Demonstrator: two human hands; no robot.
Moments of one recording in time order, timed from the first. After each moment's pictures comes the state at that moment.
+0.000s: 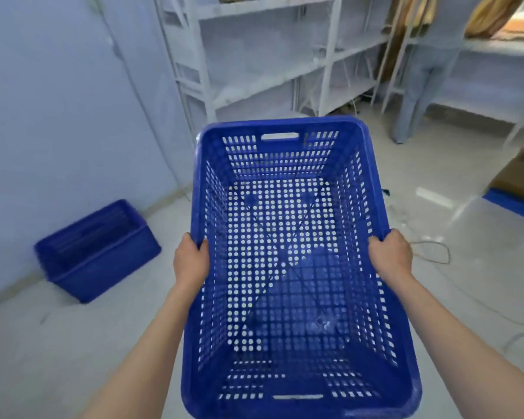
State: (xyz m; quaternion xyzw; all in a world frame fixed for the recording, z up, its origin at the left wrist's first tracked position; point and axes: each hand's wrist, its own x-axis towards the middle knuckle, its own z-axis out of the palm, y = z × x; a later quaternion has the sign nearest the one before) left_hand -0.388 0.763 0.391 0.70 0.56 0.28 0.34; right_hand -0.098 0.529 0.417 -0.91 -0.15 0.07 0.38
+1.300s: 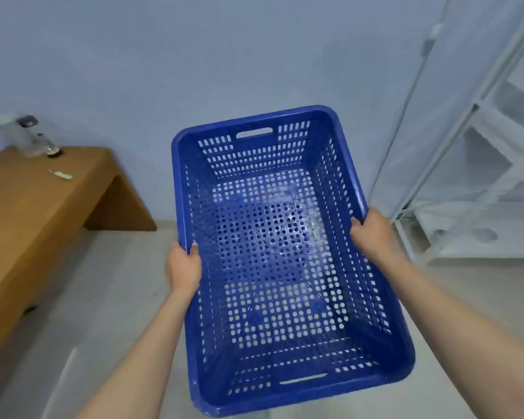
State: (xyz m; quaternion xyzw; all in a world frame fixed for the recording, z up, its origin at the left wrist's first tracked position) left_hand -0.716 1.330 0.335 0.33 0.81 0.43 0.22; right_hand -0.358 1.425 0.384 -0.74 -0.59 0.18 0.26
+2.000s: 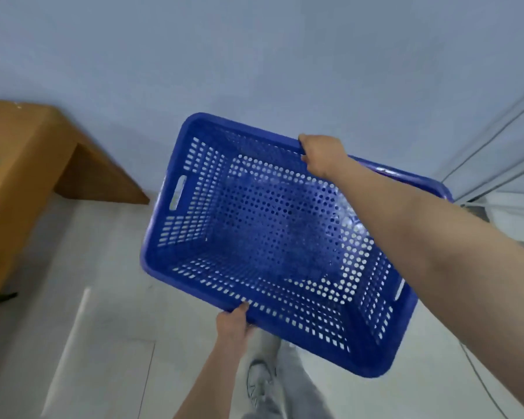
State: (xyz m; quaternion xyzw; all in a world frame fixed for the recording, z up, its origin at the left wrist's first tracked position) left_hand -0.726 1.550 0.125 -0.13 0.71 0.40 0.56; right_hand -0.589 1.885 0.259 -0.52 -0.85 0.05 -0.04
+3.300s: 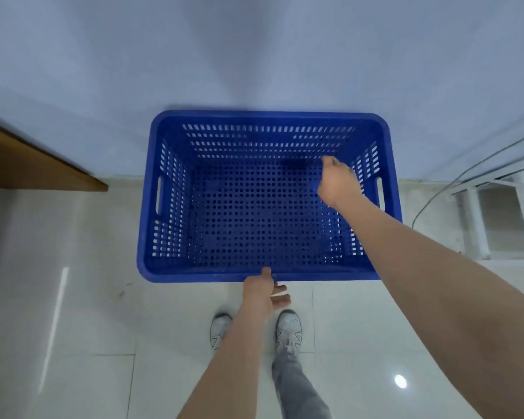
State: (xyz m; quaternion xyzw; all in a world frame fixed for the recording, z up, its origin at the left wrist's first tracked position) left_hand -0.701 1.766 0.020 -0.15 0.69 0.23 0.66; right_hand -0.559 1.975 0.037 -0.66 -0.72 0.15 -0.11
